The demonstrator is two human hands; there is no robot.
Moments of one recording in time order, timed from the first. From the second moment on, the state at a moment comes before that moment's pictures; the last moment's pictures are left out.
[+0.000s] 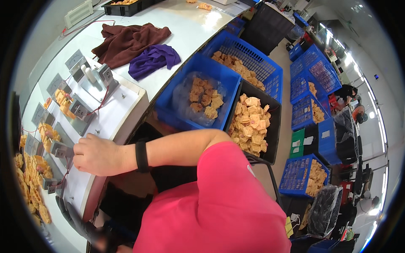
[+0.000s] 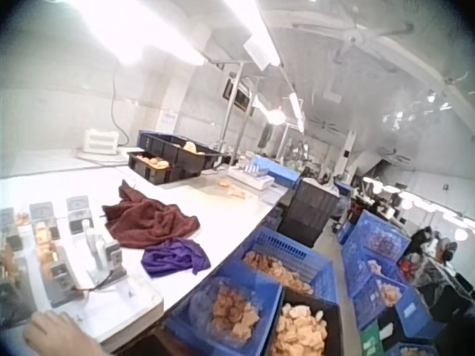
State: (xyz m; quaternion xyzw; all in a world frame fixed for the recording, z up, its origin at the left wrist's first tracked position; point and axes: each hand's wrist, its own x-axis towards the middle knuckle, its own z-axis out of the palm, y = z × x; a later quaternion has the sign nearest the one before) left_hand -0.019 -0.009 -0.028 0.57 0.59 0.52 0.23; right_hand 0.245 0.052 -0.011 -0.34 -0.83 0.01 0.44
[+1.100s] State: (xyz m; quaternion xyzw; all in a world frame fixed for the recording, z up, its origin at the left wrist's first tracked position) left_hand 0.004 -0.016 -0.019 0.50 0.60 0.57 0.25; right_hand 0.251 0.054 -0.014 -0.31 -0.85 0.01 0.42
